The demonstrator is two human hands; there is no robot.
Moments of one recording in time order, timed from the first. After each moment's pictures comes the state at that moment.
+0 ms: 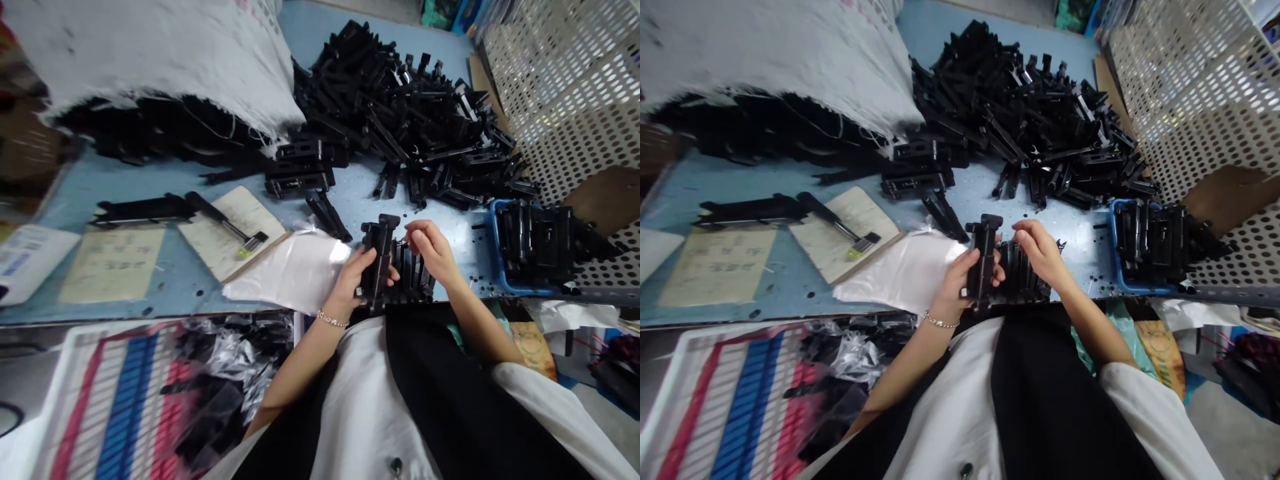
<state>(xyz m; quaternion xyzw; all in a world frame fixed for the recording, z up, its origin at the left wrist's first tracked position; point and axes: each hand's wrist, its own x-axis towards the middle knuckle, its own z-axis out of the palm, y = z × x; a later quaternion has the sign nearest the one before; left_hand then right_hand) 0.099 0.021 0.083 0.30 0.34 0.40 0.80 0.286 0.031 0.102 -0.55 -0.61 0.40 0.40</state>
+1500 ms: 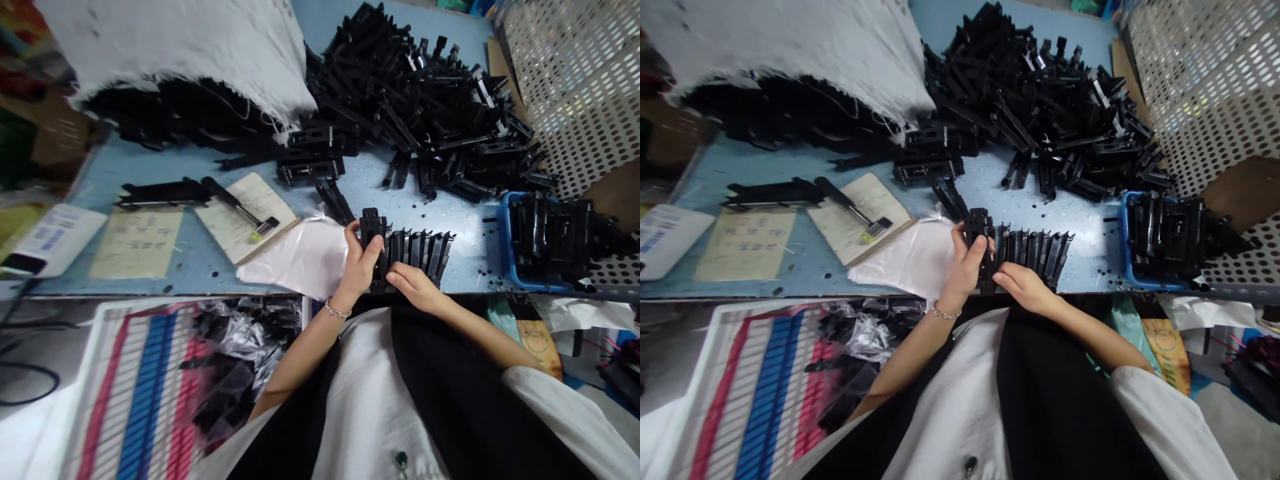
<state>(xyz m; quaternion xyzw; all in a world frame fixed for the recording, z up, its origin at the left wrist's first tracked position) 0.092 0.015 0.069 0.41 0.47 0.51 0.59 0.251 -0.025 0.079 -0.47 -0.71 0.46 0.24</state>
